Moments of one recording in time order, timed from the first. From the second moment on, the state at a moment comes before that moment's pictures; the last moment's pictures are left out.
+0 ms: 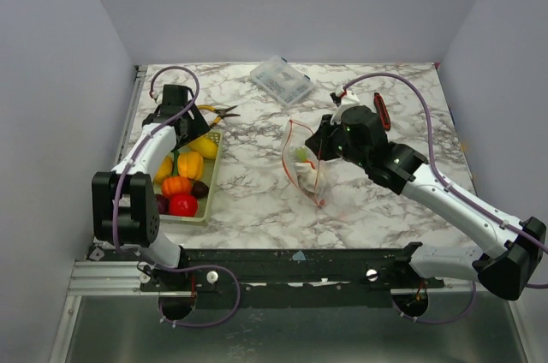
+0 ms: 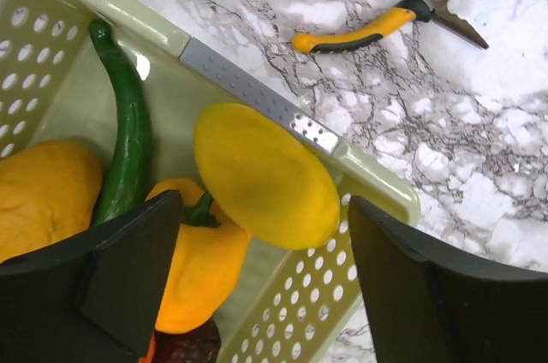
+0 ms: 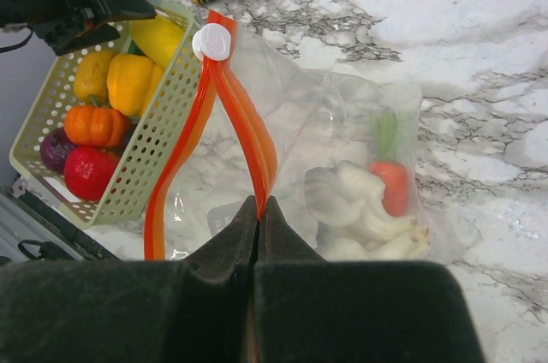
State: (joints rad) left arm -0.06 1.54 1.14 -0.51 -0.14 -0.56; right arm 0.77 1.20 1.11 -0.37 0.13 0.47
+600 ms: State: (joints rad) left arm -0.04 1.64 1.14 -0.46 -0.11 -0.70; right arm 0.77 1.20 1.11 -0.37 0.10 0.48
